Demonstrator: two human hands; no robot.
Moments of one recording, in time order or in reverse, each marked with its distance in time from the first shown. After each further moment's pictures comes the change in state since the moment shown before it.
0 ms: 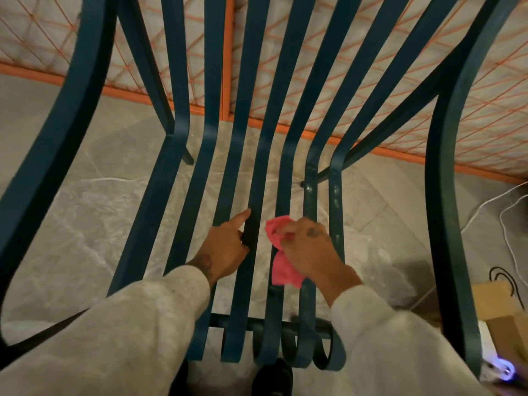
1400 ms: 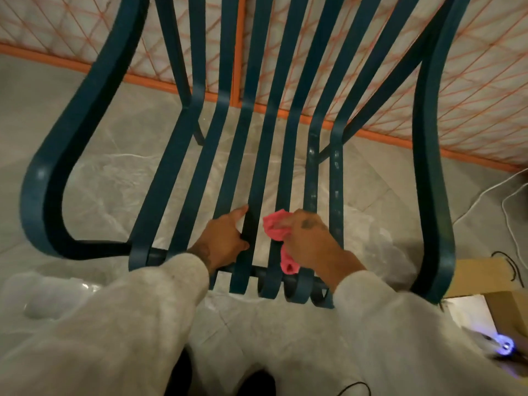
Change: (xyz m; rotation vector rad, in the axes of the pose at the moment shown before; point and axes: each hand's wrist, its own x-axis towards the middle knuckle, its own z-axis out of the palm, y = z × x) left_hand -0.082 -0.044 0.041 0.000 0.005 -0.034; right_hand -0.077 0.012 0.047 -0.232 -0.193 -0.131
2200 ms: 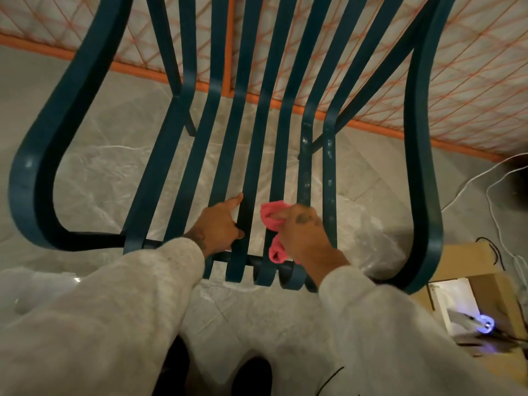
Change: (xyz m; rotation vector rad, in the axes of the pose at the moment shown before) left_hand 0.008 -0.006 -0.001 -0.024 -0.030 0.002; right_hand -0.013 -0.013 0.009 0.276 0.143 0.215
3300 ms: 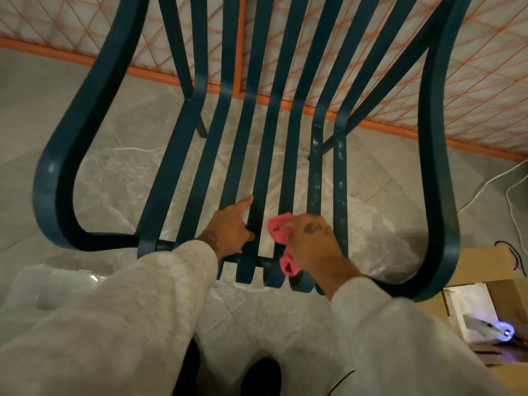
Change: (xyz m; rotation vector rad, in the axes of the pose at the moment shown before) left_hand -0.002 0.000 0.001 -0.041 0.013 -0.019; right_hand -0.020 -0.011 -0.006 0.017 -0.022 0.019
